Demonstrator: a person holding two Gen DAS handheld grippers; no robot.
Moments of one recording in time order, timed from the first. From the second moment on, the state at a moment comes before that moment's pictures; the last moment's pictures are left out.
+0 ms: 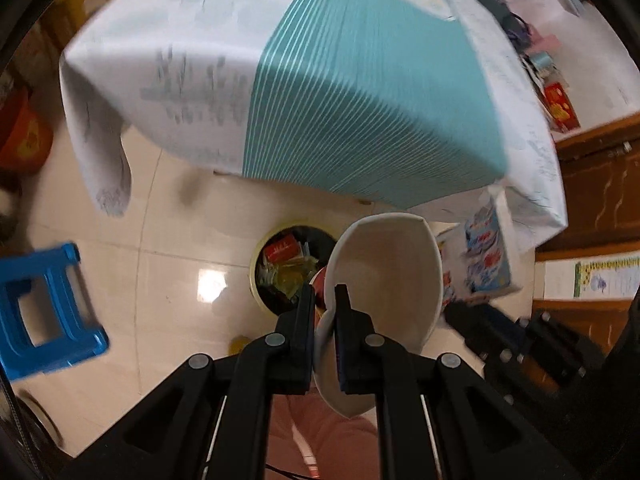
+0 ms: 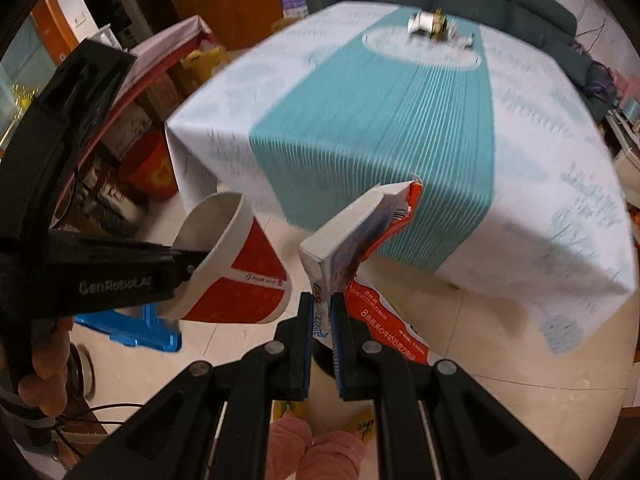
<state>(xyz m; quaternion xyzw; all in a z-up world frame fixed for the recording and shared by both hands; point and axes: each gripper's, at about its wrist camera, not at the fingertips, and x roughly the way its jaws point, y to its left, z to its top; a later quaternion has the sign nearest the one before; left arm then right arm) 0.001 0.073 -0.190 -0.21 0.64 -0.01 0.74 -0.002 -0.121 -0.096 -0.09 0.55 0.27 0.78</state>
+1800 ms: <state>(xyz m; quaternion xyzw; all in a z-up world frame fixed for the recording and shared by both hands) 0.005 0.070 -0.235 -0.12 0.64 0.07 0.76 0.022 -0.137 -0.222 -0.01 0.65 0.21 0.73</state>
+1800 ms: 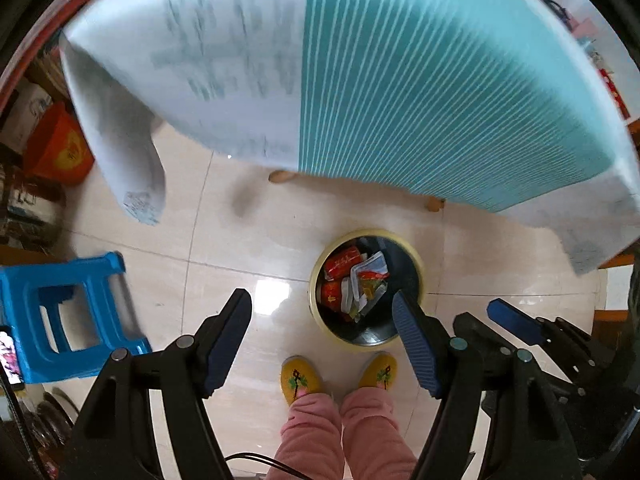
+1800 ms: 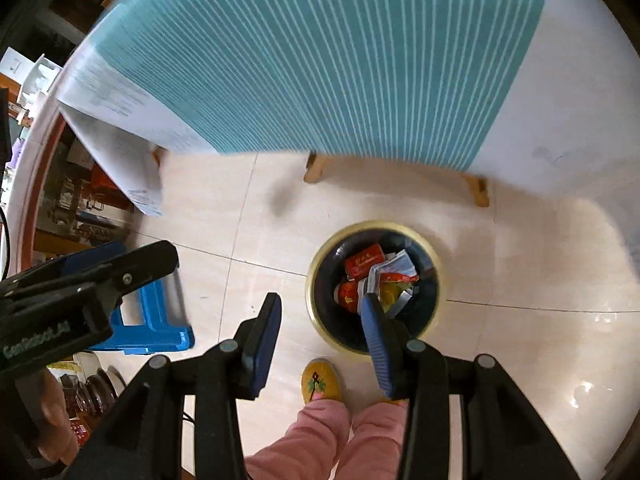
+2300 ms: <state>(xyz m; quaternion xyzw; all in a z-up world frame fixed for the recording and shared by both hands) 0.031 0.058 -0.035 -0.05 0.55 0.02 0.83 0.044 -0.147 0.001 -0.03 0.55 0.17 0.82</state>
